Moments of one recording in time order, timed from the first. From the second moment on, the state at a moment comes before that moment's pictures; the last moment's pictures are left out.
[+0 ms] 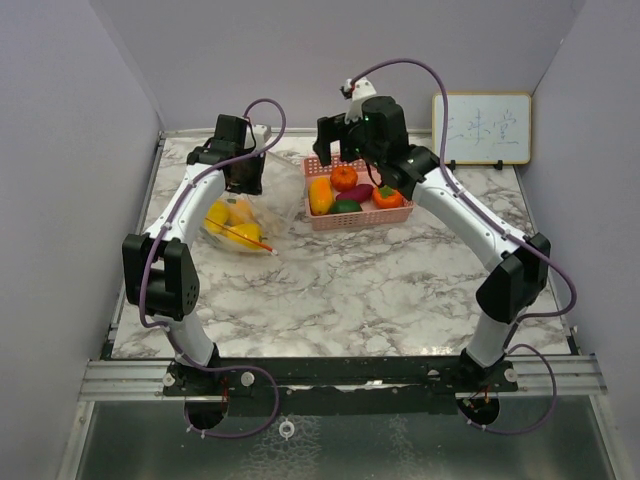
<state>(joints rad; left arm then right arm) -0.19 1.75 1.58 -0.76 0.18 0.00 0.60 1.81 1.81 -0.32 0.10 0.15</state>
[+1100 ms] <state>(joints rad) -0.19 1.78 1.62 -0.76 0.20 -0.05 0.47 2.44 2.07 -0.36 0.18 0.20</state>
